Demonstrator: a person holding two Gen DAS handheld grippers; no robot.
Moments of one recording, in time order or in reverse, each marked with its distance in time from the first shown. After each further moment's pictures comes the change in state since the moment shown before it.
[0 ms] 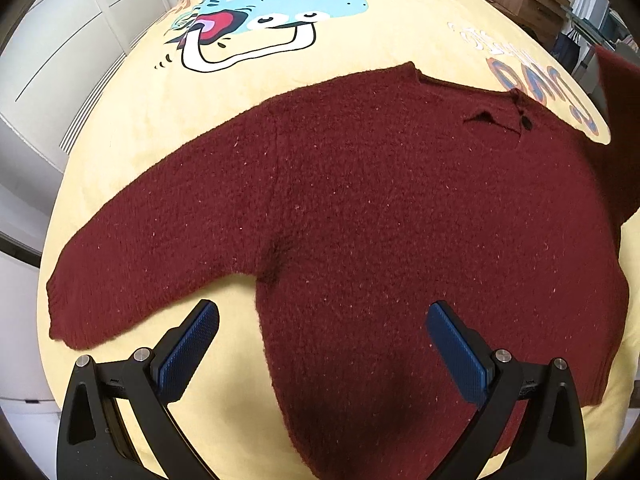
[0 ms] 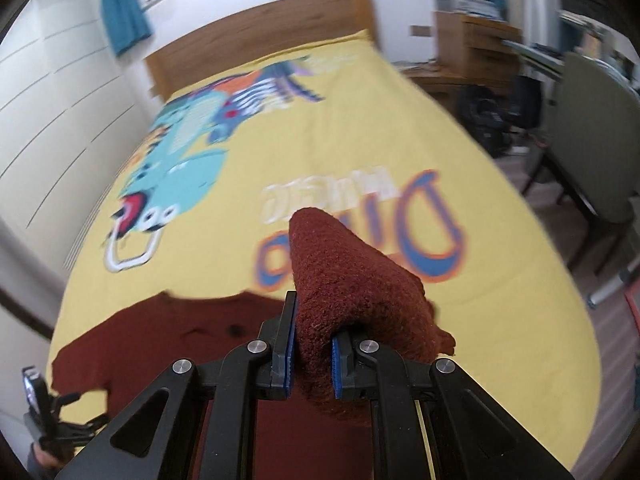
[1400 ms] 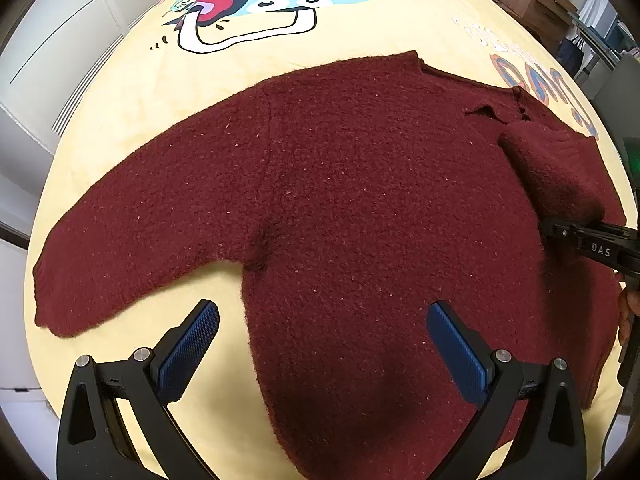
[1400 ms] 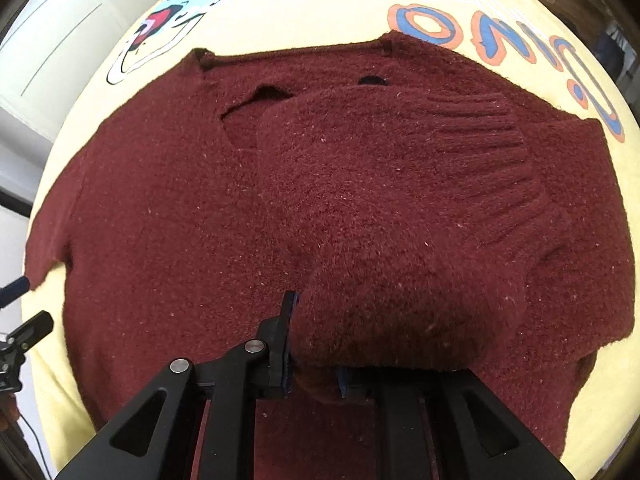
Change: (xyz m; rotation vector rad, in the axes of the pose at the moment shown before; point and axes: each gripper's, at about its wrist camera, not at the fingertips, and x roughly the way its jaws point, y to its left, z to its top) left arm 0.009 0.000 -0.001 -0.030 0.042 -0.033; right arm 0.177 0.123 -0.172 -0.143 0.444 0.043
